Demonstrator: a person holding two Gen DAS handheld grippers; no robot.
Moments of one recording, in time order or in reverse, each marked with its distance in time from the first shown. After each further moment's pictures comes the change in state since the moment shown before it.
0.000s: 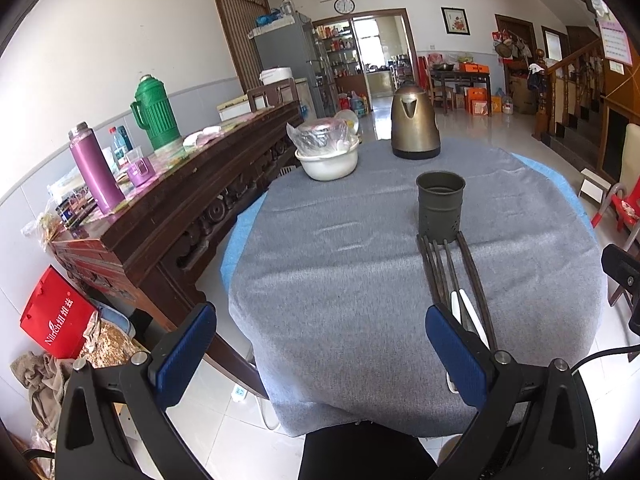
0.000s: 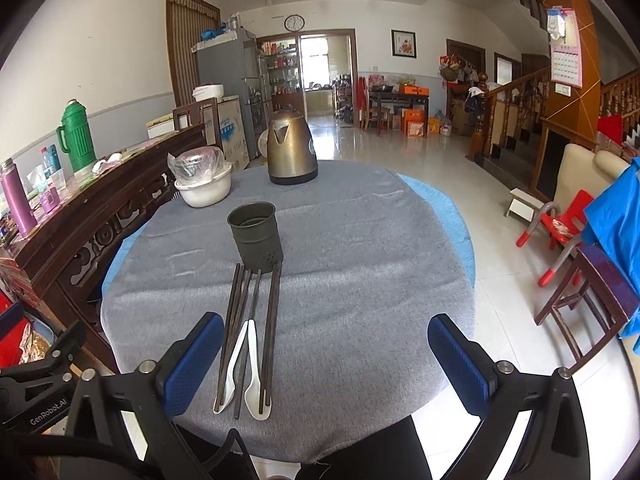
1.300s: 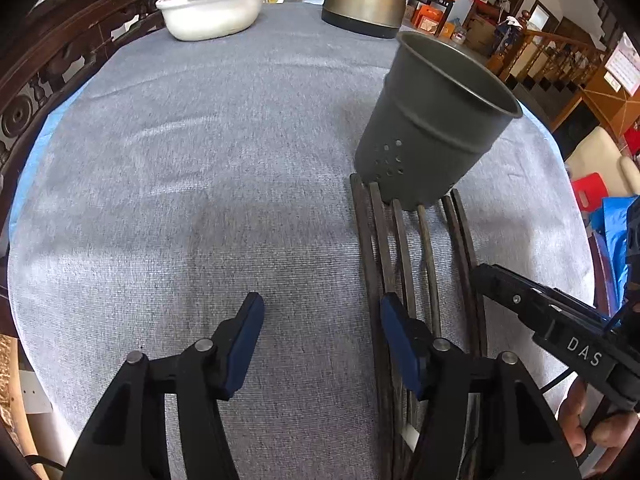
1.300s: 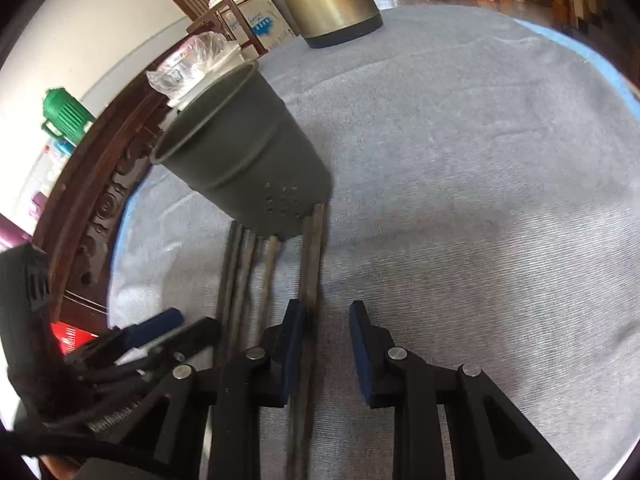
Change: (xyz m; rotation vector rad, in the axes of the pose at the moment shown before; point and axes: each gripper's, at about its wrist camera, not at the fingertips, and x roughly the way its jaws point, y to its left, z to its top) left arm 0.239 -0.077 0.017 -0.114 0.532 -0.467; right arm 0.281 0.019 0.008 0.122 0.483 0.362
